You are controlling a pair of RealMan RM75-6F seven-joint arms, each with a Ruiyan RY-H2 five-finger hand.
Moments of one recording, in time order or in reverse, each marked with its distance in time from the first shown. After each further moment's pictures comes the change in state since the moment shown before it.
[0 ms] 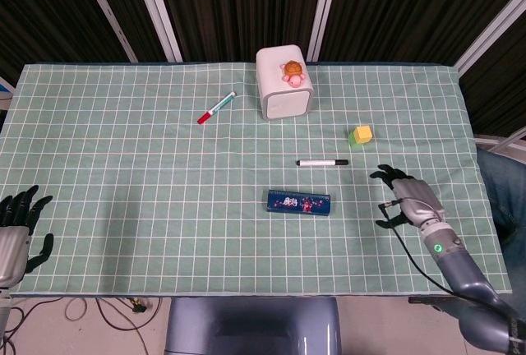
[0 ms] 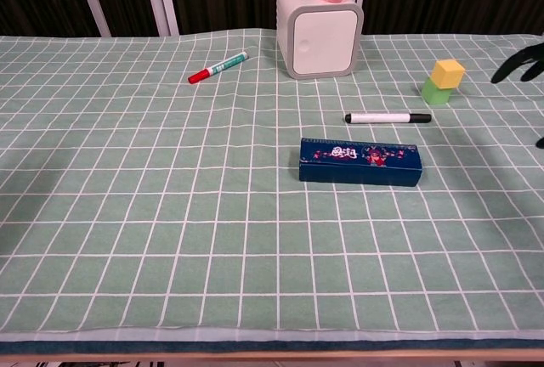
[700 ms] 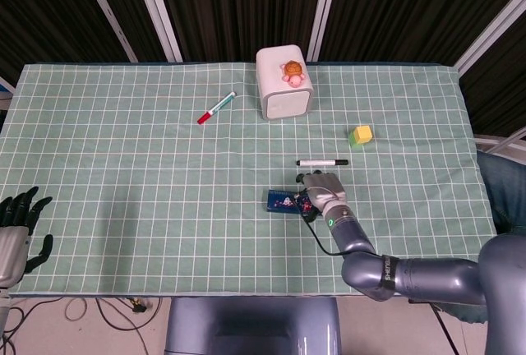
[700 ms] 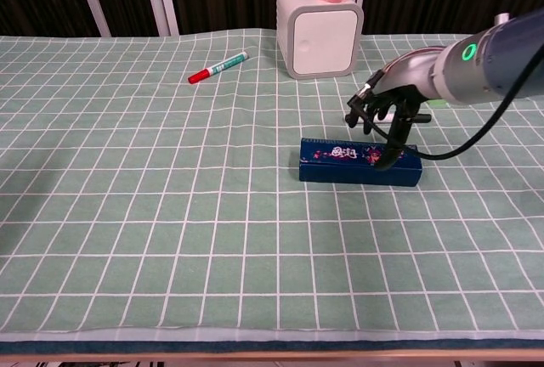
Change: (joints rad) left arm -0.003 0.011 0.003 -0.009 -0.015 -0.016 -0.002; right arm 0.619 -0.347 -0.038 0.064 0.919 0.107 -0.567
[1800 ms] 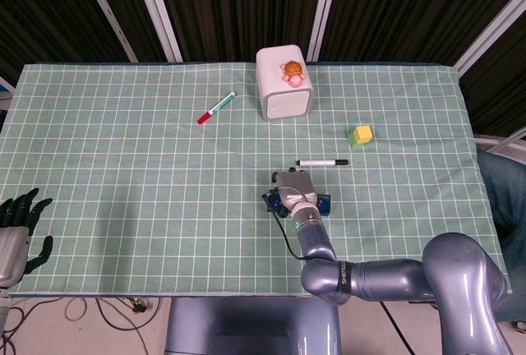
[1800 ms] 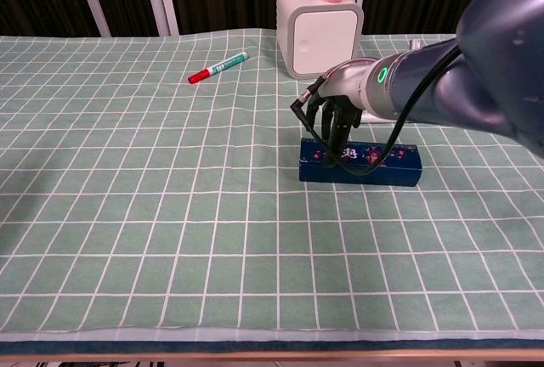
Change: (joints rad) left arm -0.005 0.012 0.004 -0.012 -0.023 -0.024 -0.001; right arm 0.049 -0.228 0.091 0.115 -0.002 0.174 -0.047
